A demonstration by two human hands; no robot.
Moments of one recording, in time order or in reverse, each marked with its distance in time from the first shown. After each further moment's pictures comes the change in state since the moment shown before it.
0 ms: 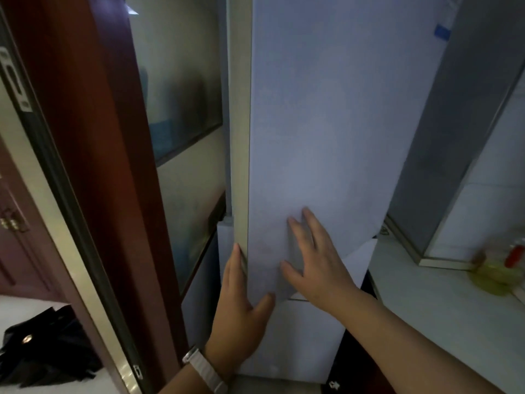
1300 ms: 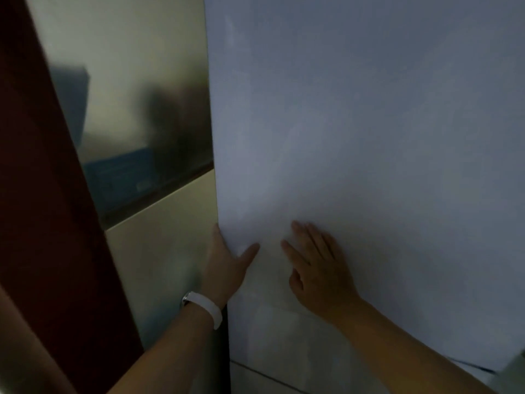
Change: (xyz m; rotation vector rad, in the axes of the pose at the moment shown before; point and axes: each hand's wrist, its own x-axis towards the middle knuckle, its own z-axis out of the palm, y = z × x) left_hand 0.308 -0.125 -0.006 0.108 0.407 -0.156; right_hand 0.245 0.133 0.123 -0.307 0.227 -0.411
